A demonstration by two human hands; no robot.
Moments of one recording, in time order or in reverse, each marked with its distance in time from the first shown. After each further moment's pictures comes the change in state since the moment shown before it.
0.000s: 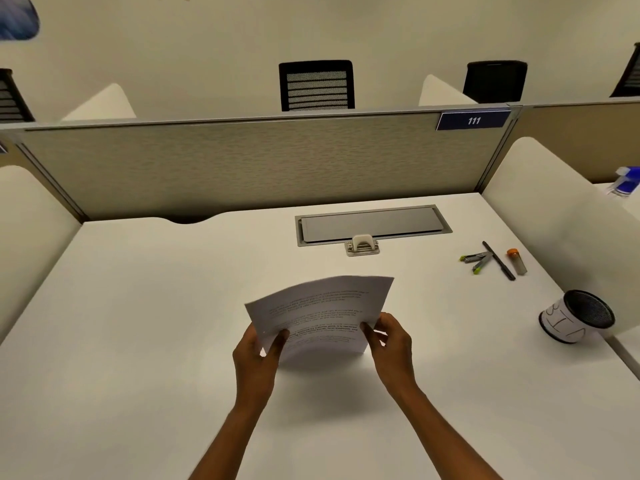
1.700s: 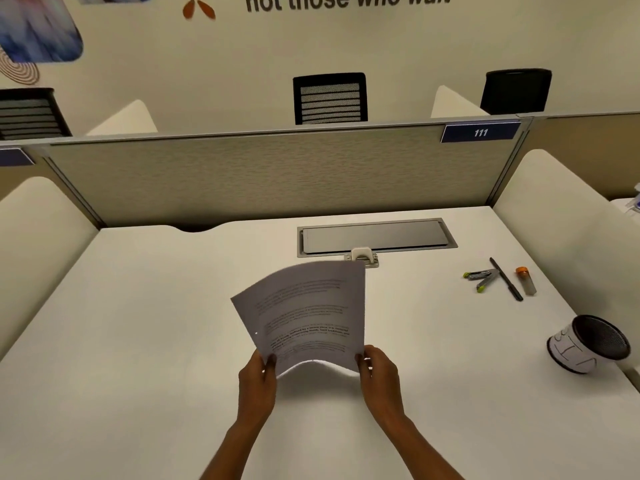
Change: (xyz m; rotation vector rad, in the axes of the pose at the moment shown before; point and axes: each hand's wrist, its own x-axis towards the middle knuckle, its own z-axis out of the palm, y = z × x) left_hand -0.010 -0.043 0.033 0.362 0.019 -0.072; right_hand 0.011 0.077 -0.007 -0.265 -0.125 0.070
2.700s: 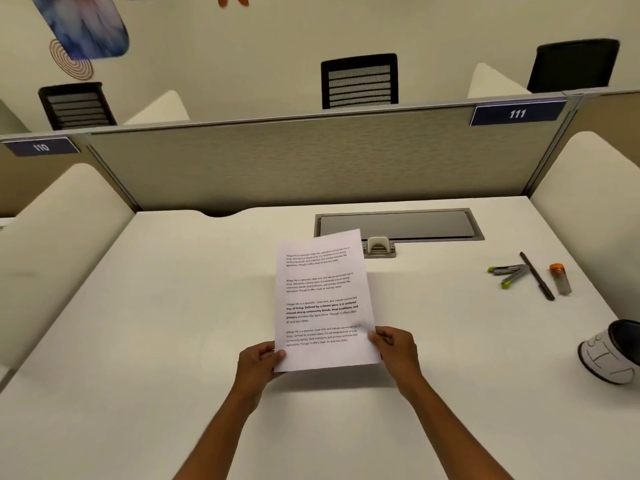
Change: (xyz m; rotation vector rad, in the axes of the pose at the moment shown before) left_hand 0.000 -0.005 -0.016 -0.424 -0.145 -0.446; right_hand 0.043 0.008 -0.028 0.252 -0.172 0.240
